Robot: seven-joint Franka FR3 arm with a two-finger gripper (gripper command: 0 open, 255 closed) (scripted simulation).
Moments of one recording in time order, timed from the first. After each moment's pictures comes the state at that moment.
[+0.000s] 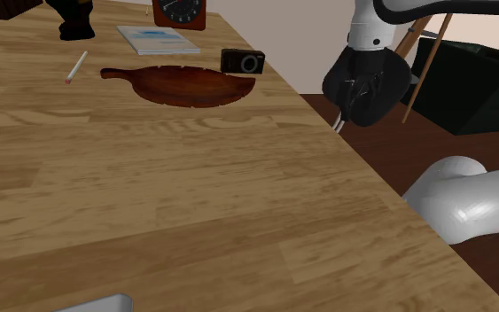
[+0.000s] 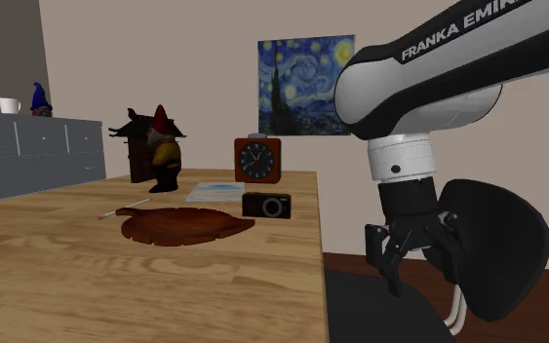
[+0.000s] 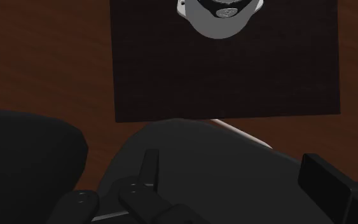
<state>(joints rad) 0.00 -0.75 -0.04 -2.45 -0.12 1.46 0.07</state>
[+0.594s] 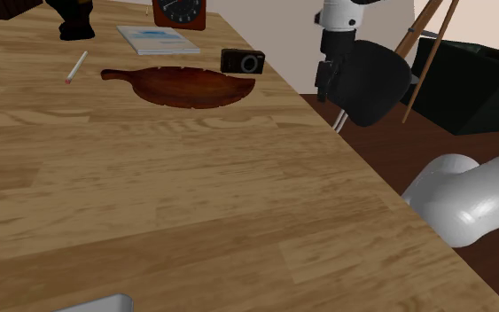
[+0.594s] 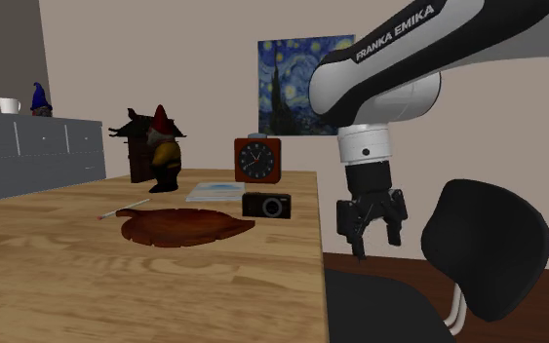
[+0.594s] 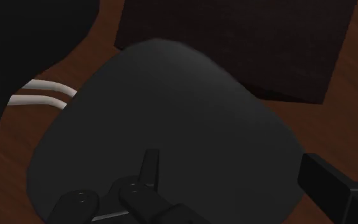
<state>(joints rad) 0.10 -0.53 -0.08 -2.26 -0.13 1.57 -0.19</state>
